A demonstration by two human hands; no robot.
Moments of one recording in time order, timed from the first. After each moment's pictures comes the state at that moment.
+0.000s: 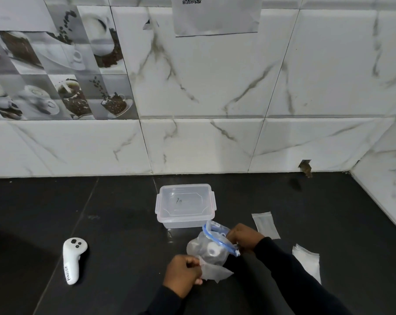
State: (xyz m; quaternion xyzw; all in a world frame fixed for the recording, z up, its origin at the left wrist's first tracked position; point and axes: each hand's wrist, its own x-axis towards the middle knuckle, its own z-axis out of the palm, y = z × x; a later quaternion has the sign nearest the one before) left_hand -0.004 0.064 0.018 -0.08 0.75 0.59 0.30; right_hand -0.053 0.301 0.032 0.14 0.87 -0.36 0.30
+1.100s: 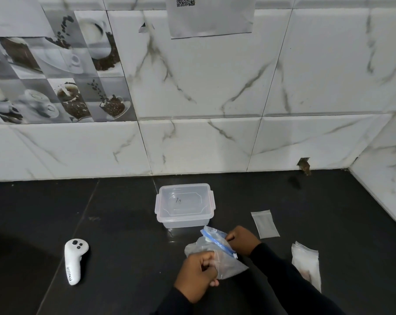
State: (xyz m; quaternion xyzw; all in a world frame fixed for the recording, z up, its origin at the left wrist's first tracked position) left_hand 0.014 0.087 0.052 0.08 0.75 0.59 0.30; right_hand -0.038 0.292 0.016 0.10 0.91 -0.33 0.23
